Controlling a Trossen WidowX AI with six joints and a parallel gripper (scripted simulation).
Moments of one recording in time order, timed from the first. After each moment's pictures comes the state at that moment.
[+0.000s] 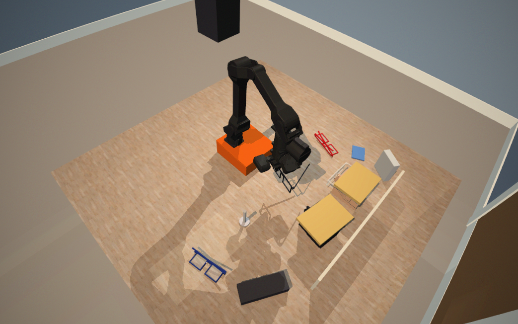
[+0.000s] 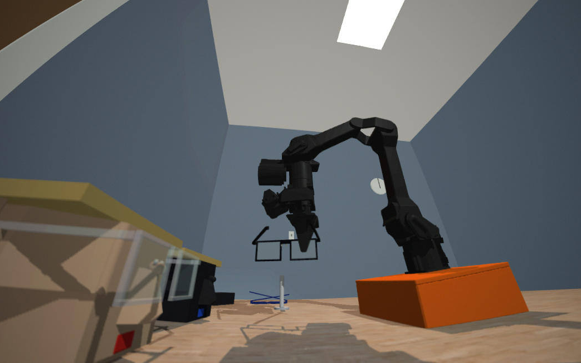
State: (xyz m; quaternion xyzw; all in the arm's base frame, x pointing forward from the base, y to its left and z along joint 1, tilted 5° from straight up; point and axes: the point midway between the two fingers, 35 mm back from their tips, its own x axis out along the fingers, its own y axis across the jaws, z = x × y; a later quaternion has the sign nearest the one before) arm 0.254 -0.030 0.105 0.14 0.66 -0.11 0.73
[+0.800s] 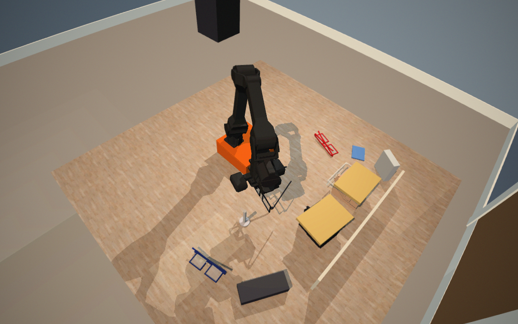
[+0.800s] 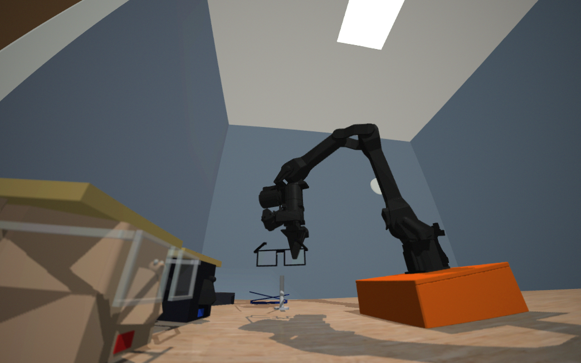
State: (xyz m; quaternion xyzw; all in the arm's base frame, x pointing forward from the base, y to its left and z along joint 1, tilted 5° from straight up) arm 0.252 -0.145 0.102 0.14 0.67 -0.12 0.72
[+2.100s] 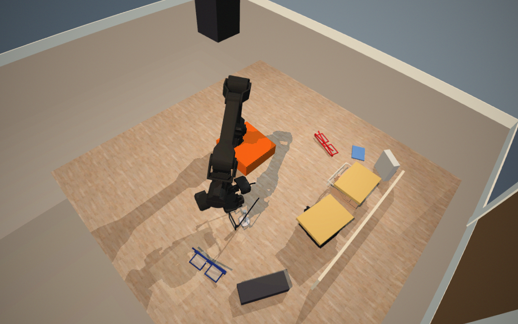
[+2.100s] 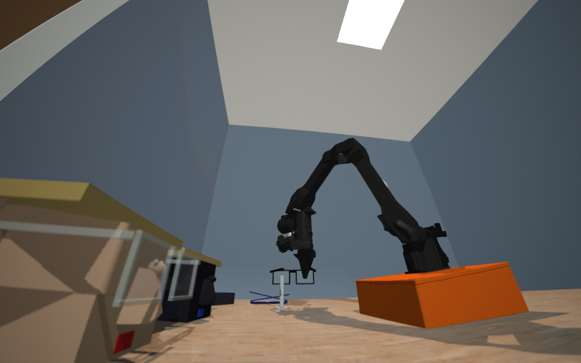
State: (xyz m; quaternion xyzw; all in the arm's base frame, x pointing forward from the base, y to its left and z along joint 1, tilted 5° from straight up) arm 0.202 -0.260 0.054 0.13 0.66 -0.12 0.73
